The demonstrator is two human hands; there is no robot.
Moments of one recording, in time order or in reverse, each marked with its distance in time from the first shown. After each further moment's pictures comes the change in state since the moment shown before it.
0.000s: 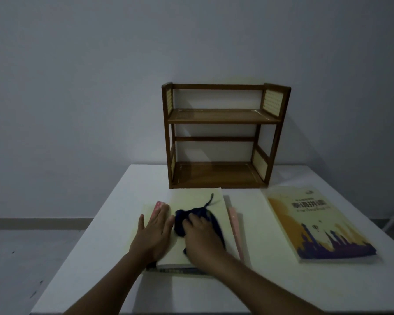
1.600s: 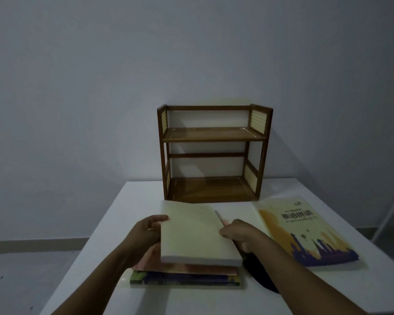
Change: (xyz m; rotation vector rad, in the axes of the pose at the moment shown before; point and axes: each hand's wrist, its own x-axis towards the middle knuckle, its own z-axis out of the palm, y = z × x) left_hand -0.015 0.035 -0.075 -1.053 -0.105 -0.241; right_hand -0.003 0.088 -0.075 0.875 -0.195 0.655
